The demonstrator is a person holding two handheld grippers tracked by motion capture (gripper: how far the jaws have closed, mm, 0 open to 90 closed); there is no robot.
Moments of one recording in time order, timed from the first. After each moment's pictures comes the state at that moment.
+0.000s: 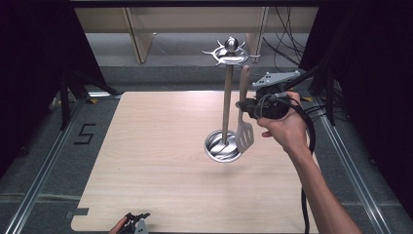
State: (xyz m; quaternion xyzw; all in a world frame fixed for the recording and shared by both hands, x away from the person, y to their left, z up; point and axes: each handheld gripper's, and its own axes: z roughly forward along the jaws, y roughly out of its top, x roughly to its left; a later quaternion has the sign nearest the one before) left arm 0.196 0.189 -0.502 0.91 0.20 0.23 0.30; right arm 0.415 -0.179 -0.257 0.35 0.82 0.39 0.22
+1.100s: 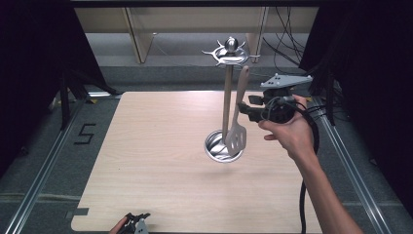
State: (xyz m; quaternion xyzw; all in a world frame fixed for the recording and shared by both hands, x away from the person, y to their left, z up) left arm 0.196 0.189 -0.502 0.91 0.20 0.23 0.30; right arm 0.402 -0.188 -0.257 0.36 0.79 0.45 0.22
